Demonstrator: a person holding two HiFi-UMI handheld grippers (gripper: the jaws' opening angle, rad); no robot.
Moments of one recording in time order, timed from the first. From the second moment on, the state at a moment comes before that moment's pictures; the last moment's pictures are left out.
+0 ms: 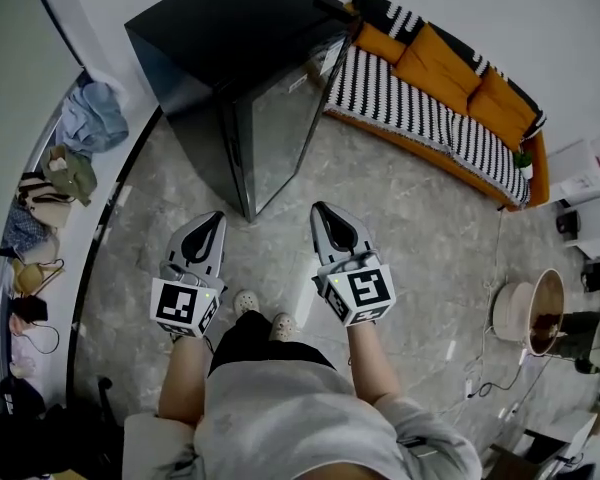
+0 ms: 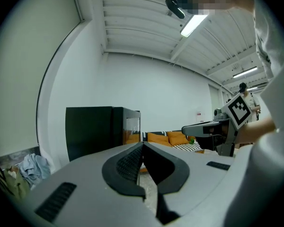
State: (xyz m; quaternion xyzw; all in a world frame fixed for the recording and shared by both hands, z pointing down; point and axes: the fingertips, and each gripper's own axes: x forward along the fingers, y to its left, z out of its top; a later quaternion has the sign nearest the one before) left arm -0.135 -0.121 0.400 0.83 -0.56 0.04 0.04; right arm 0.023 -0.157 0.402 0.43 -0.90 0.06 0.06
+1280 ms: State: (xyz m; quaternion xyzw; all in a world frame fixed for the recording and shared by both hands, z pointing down) left arm -0.136 -0.228 0.533 0.84 -0.51 0.12 0.14; right arm 0.023 -0.174 0.485 0.47 -0.87 0.12 0.11
